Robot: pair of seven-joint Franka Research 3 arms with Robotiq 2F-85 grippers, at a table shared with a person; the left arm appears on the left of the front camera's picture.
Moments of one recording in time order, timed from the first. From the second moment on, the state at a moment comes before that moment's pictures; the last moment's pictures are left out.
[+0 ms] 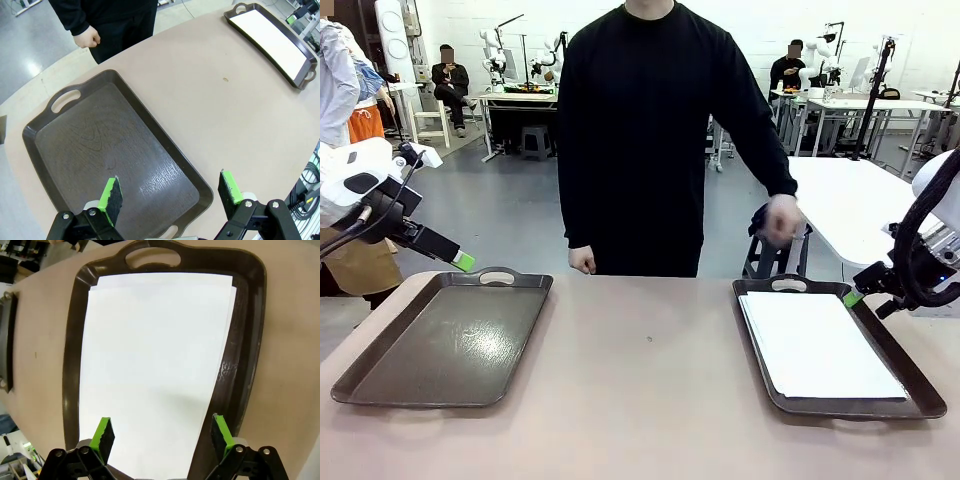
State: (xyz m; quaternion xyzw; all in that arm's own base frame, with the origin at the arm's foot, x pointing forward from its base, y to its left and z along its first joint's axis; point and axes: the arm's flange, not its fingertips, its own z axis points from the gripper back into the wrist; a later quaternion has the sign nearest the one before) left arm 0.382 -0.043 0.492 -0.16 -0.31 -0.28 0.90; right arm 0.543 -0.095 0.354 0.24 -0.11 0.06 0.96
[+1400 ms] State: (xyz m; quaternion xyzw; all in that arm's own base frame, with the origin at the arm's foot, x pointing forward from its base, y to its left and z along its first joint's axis) left arm 0.382 -0.043 0.492 -0.16 -0.31 -0.28 0.90; right arm 0.543 -0.094 0.357 0.24 -0.11 0.07 0.96
